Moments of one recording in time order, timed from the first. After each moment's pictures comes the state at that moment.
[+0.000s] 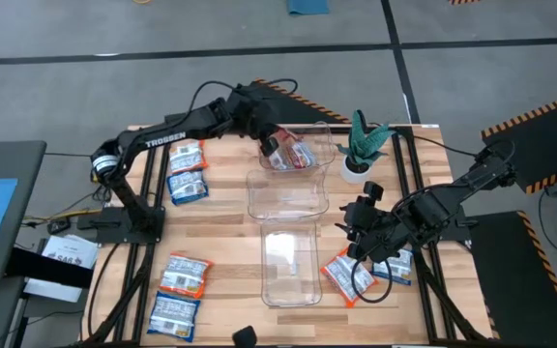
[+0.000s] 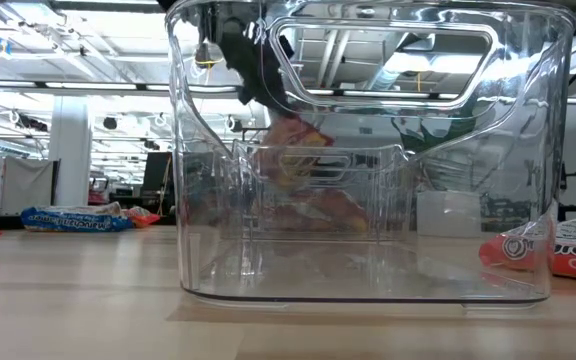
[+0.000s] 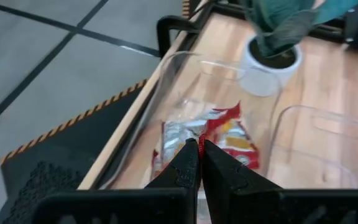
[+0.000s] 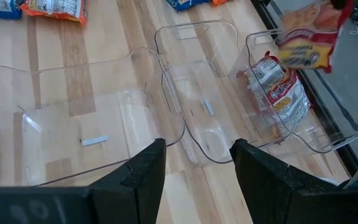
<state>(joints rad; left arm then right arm) 0.51 1.69 1.47 -0.34 0.02 0.08 0.54 1.35 1.41 -1.11 0.68 0.60</state>
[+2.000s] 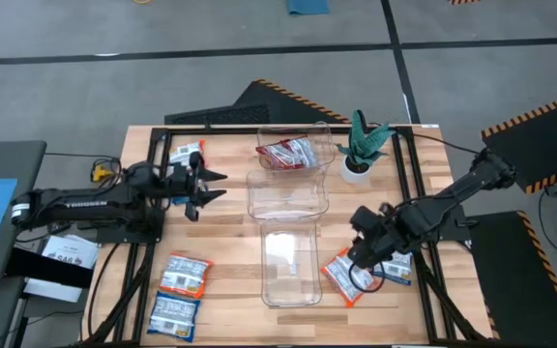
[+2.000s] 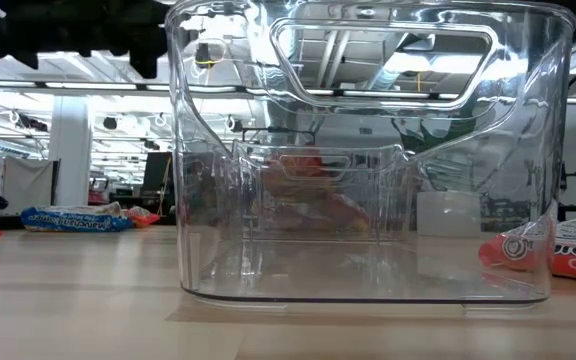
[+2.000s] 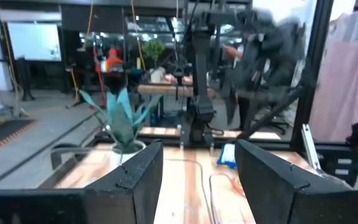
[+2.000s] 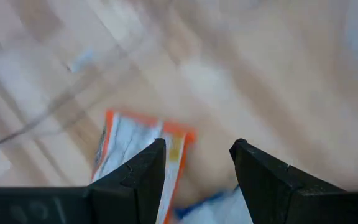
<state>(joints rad) 0.23 0.63 0.27 0.58 0.17 -0.07 0.53 1.35 1.18 -1.22 0.33 1.21</state>
